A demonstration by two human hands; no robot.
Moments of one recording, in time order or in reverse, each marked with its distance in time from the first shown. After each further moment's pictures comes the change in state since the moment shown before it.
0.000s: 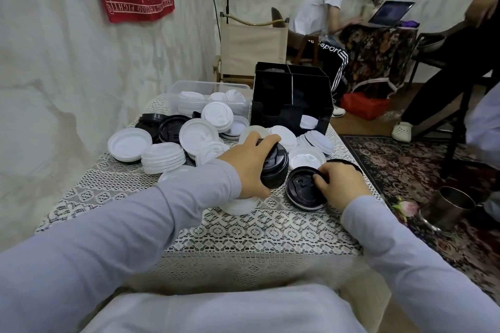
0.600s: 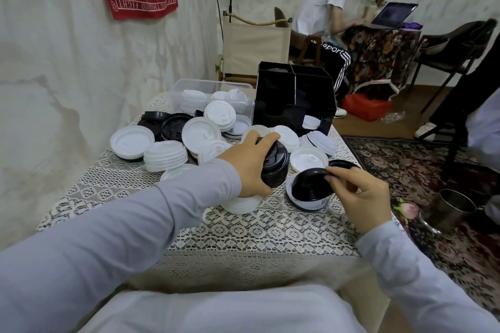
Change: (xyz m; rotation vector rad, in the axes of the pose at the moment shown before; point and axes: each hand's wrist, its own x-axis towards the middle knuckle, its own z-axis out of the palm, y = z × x) left_hand -0.004 -0.001 -0.004 -0.032 0.003 -0.033; right_hand -0.034 0.018 0.008 0.554 0.577 -0.361
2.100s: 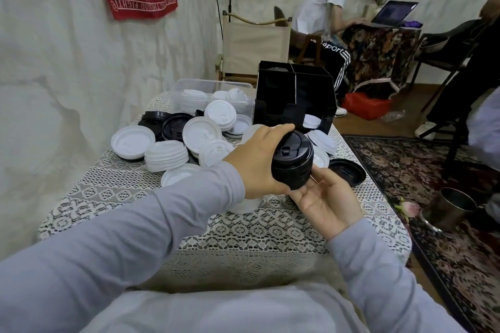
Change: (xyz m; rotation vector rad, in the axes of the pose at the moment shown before) left_hand -0.010 0.014 -0.005 -0.310 0.143 0.166; right_hand 0.009 -0.067 0.033 1.683 -0.136 1.129
